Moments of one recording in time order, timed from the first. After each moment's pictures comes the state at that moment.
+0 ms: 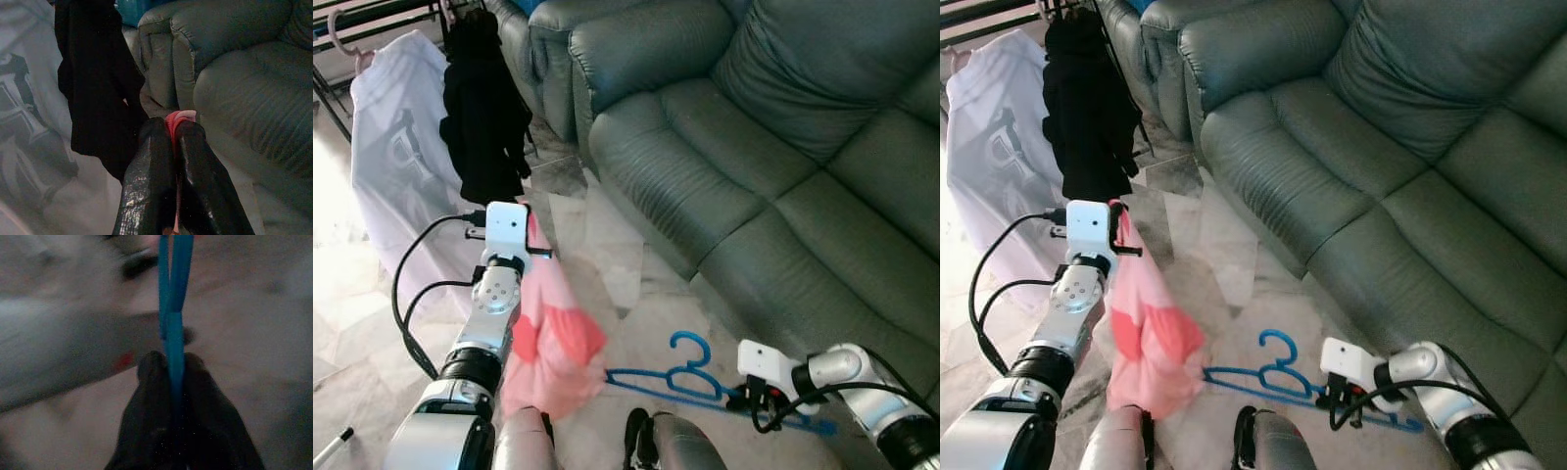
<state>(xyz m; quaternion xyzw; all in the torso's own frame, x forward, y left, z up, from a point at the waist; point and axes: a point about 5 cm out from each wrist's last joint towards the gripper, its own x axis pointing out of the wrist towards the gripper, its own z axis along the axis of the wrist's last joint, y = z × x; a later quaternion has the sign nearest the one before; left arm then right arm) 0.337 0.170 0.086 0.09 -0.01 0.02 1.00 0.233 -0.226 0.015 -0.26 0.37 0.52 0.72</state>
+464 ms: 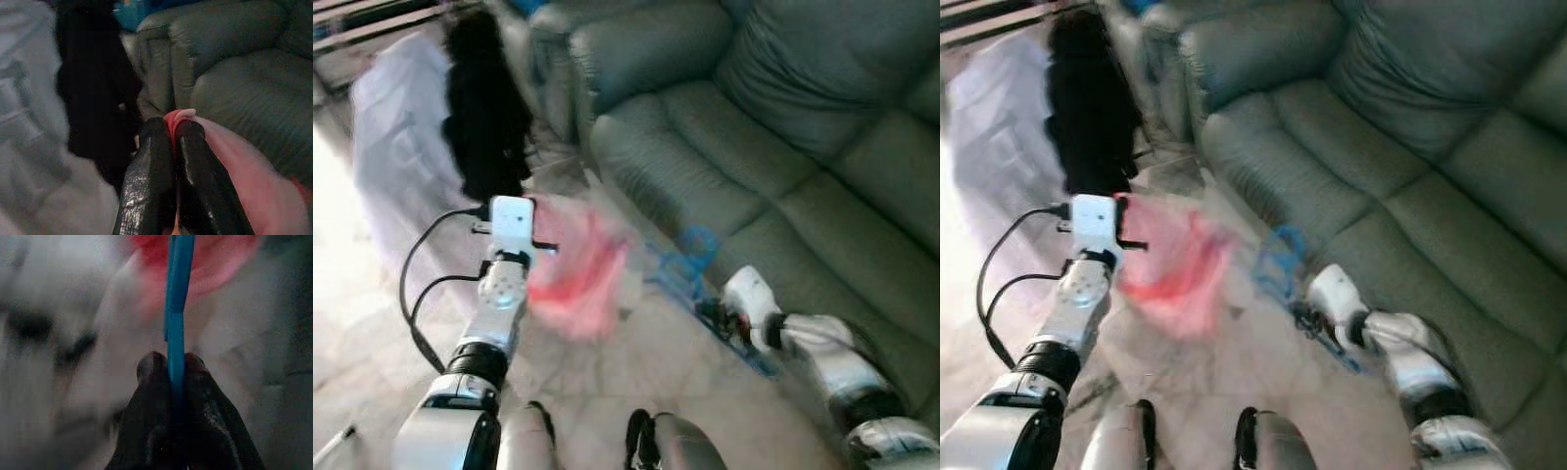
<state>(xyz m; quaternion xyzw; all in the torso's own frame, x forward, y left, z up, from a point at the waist) 0.341 0.162 0.091 0.08 -0.01 0.01 1.00 0.261 -0.211 0.027 -0.21 0.28 0.44 0.82</state>
